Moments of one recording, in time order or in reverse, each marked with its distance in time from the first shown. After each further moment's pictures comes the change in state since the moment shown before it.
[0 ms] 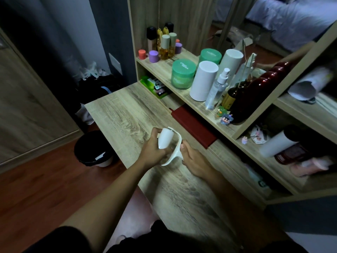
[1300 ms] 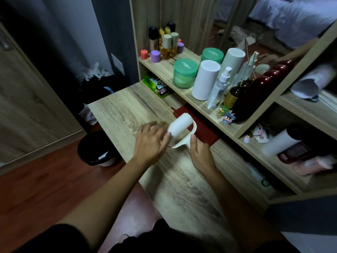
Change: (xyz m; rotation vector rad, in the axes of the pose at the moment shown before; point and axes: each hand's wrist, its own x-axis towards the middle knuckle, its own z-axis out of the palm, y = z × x) left_hand 0.008 -0.005 -0.016 0.799 0.332 0.609; right_hand 0.011 0.006 0.005 0.026 0.353 0.008
